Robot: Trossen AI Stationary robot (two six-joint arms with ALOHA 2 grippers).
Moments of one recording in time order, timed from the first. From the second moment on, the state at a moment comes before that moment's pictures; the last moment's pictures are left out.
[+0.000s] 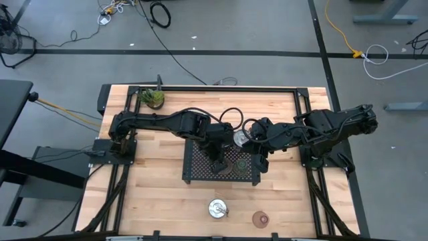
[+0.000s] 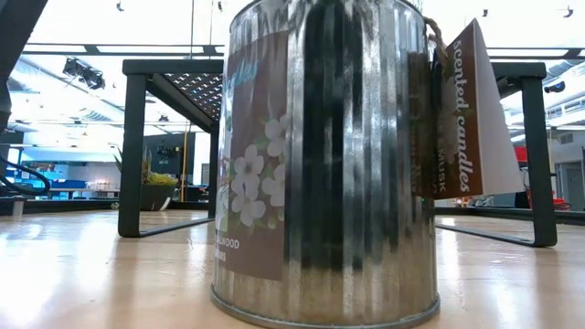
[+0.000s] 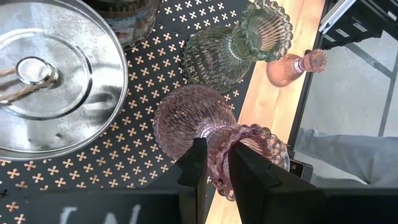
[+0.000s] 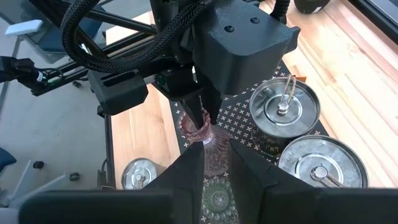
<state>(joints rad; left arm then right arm) -0.11 1.97 2.10 -1.17 0.15 -0.54 0.33 1.43 1.70 -1.01 0.24 0.58</state>
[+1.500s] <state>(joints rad) -0.18 1.82 2.10 -1.24 0.01 -0.56 0.59 1.43 1.70 -1.19 0.01 1.04</state>
